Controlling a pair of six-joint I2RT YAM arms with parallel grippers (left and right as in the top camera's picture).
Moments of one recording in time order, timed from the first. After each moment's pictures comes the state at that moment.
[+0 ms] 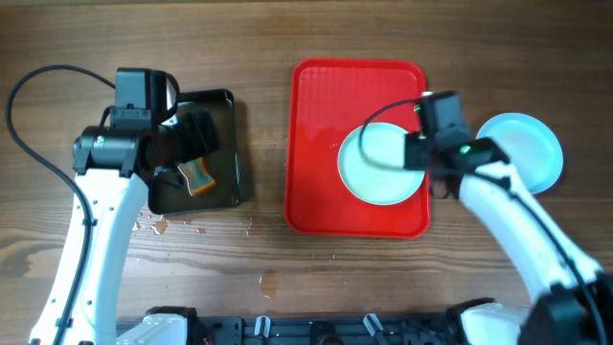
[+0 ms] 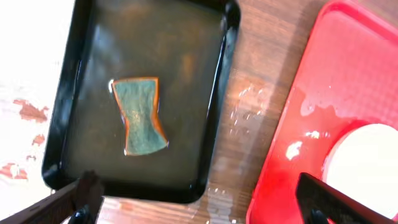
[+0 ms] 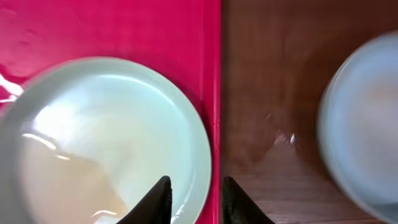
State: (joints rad) left arm -0.07 1.35 1.25 -1.01 0.05 -0.43; right arm 0.21 1.47 0.97 -0.63 0.16 0.21
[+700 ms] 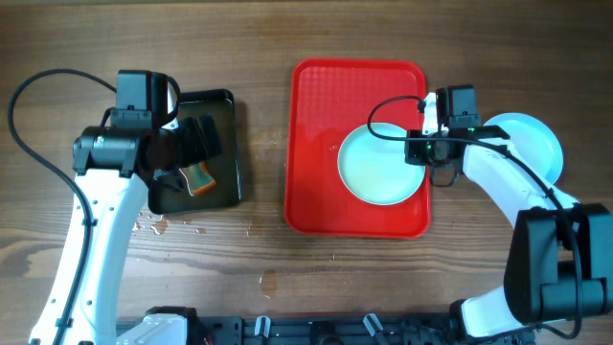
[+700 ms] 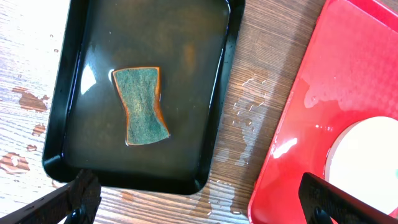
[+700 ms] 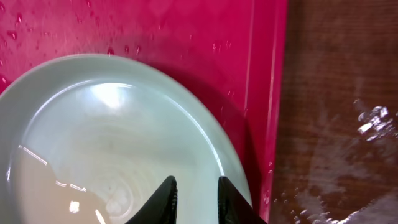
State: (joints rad) left arm -0.07 1.35 1.25 -1.04 0.06 -0.43; right arm 0.08 1.69 0.96 -0.45 -0.12 0.13
